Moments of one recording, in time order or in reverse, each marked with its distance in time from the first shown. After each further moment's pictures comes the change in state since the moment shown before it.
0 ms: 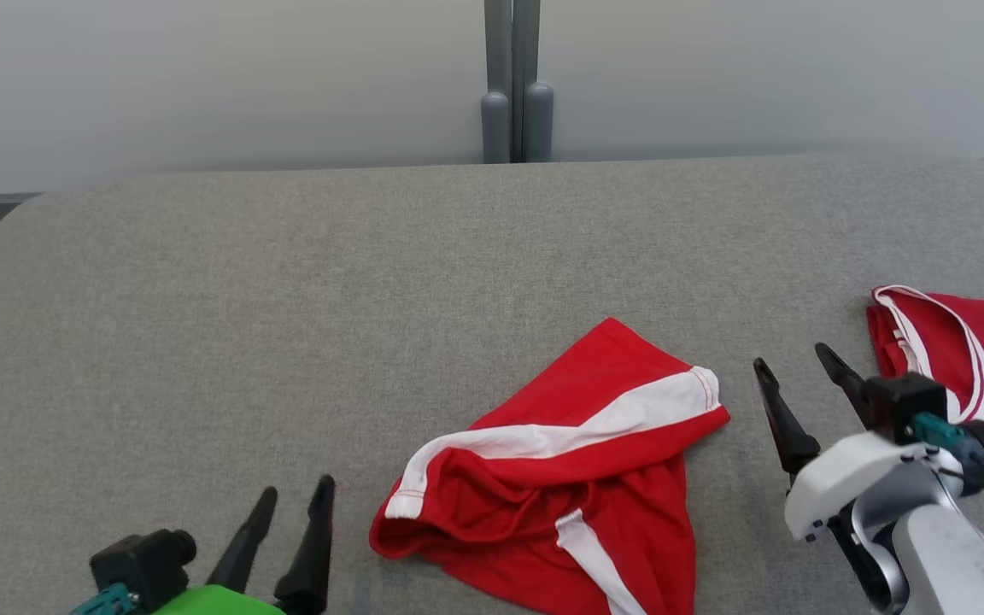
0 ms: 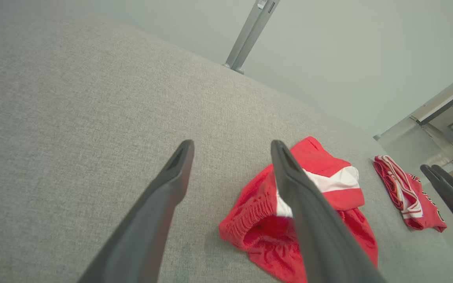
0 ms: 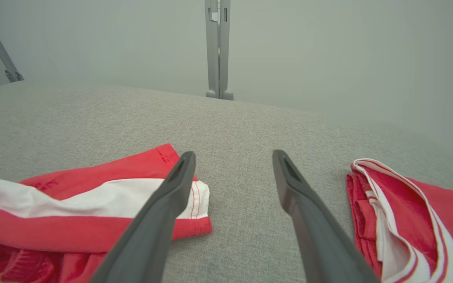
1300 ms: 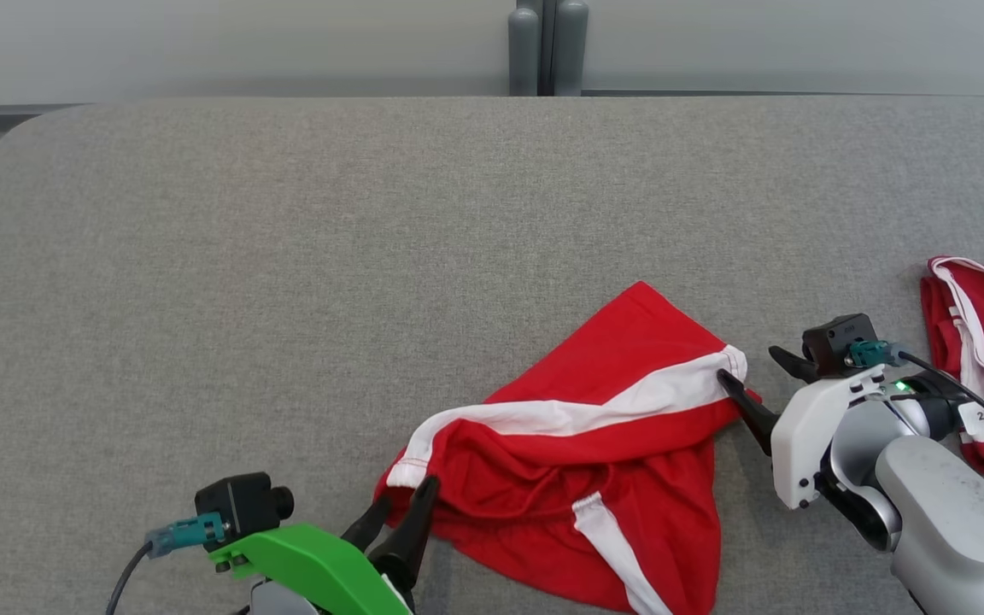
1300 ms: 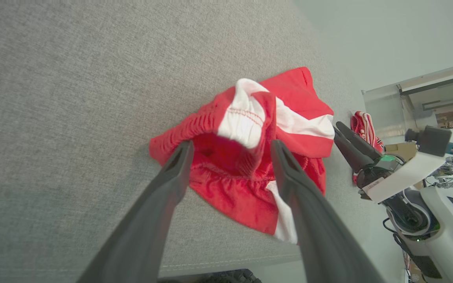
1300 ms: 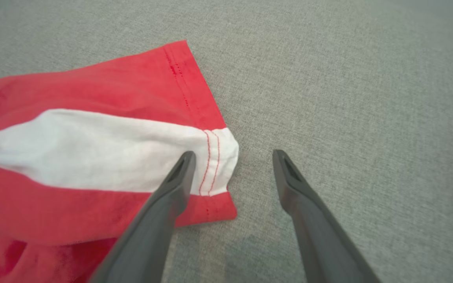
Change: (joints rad) left arm -0.057 -0.064 -0.141 -0.152 -0.201 0.271 0.433; right arm -0.328 -0.219 0.438 0.278 0.358 0.000 0.231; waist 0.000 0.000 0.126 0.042
